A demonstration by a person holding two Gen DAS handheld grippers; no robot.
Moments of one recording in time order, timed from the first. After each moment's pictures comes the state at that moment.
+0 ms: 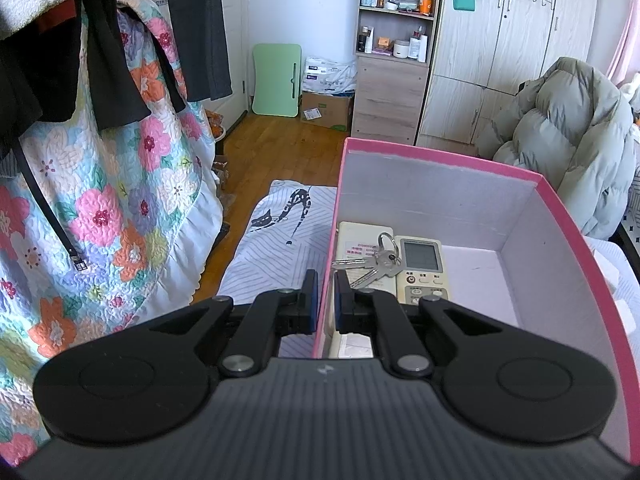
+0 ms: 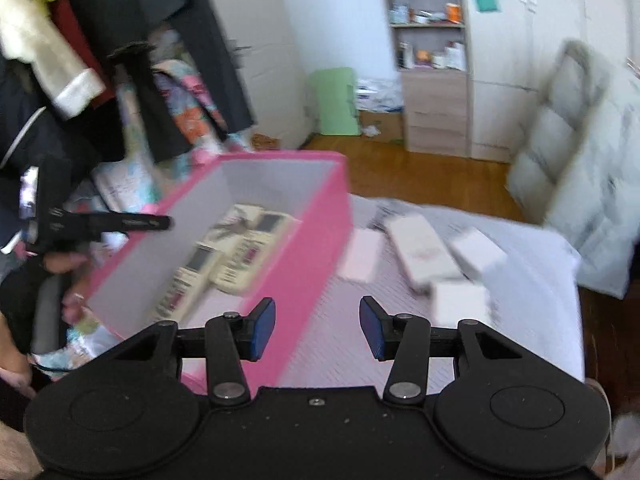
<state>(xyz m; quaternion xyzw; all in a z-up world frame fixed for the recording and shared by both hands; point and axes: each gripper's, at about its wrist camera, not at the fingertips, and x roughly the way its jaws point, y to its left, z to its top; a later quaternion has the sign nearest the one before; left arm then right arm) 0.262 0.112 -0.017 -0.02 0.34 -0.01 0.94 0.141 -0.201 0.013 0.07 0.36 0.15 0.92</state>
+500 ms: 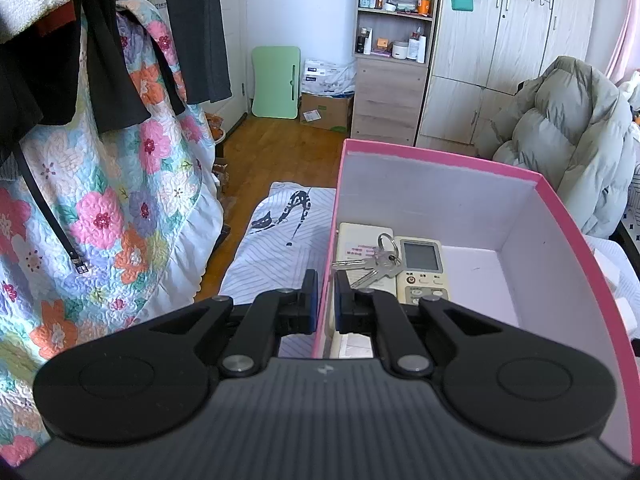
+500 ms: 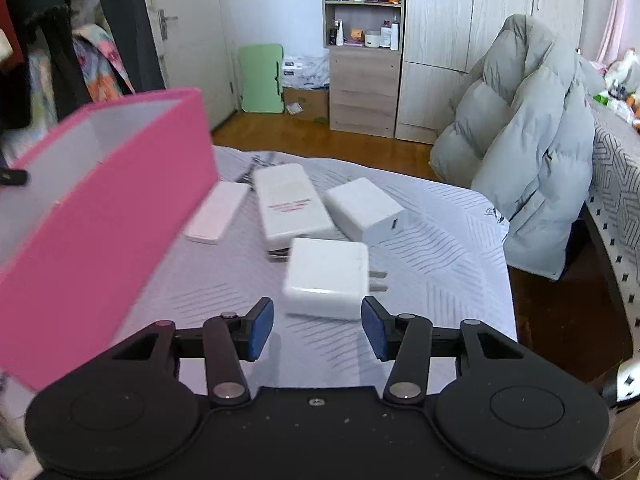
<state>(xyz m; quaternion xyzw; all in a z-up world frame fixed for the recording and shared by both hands) 0.260 0.109 -0.015 -0.02 0.34 -0.01 0.94 0.197 -0.246 -0.069 0.00 0.39 0.05 0.92</state>
